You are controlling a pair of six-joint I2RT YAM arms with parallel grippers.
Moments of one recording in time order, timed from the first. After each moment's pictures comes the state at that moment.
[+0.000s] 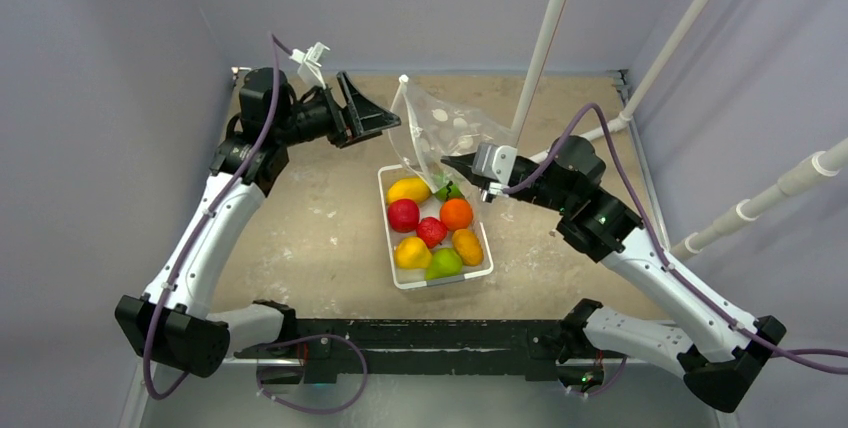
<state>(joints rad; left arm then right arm) -0.27 1.22 1.30 -0.32 0.72 -0.85 0.73 0.97 1.06 -0.10 -0.45 -0.56</state>
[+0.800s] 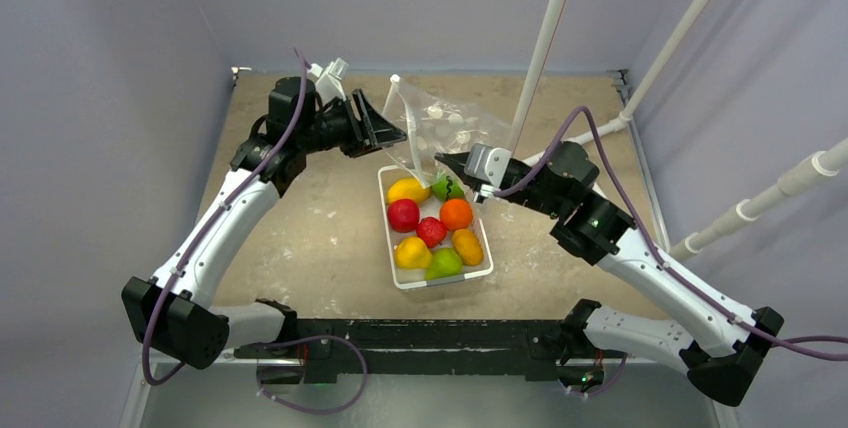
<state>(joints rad) -0.36 1.26 1.26 -0.38 0.55 -0.81 0.80 0.98 1.05 -0.04 -0.35 -0.55</state>
